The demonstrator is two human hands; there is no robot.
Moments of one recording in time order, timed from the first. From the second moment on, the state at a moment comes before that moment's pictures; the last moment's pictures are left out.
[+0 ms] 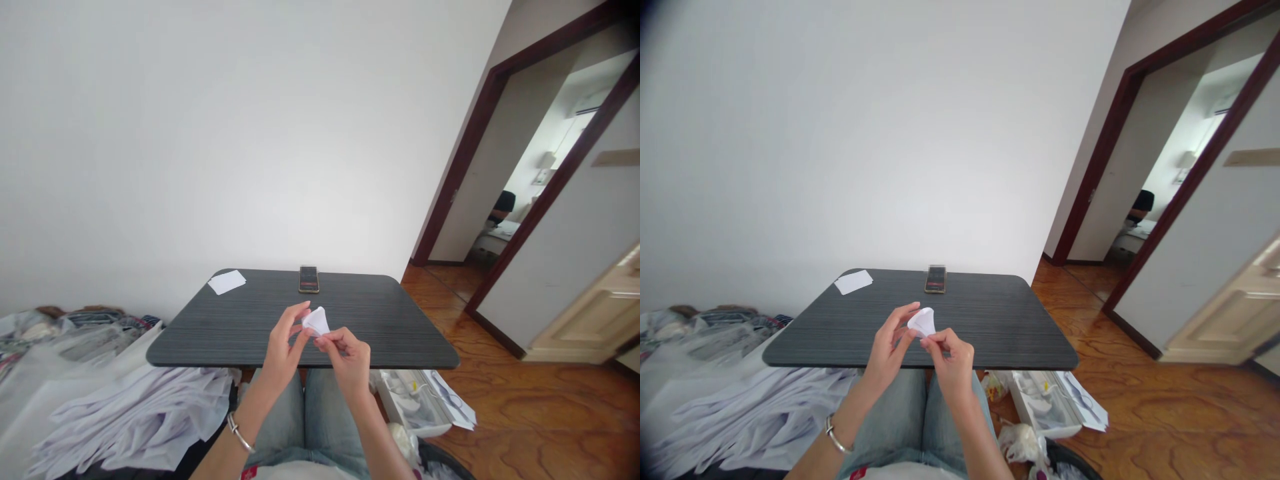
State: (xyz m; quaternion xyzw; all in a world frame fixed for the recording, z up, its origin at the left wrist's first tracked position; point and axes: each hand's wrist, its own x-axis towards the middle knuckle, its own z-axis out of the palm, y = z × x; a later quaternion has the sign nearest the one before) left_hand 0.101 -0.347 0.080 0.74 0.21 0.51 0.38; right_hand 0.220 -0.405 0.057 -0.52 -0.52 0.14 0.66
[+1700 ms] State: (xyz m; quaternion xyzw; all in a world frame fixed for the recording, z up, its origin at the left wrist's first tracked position) left_hand 0.084 -0.340 0.095 0.84 0.10 0.43 0.33; right_hand 0.224 -0.400 0.061 -0.42 -0.46 0.48 0.62
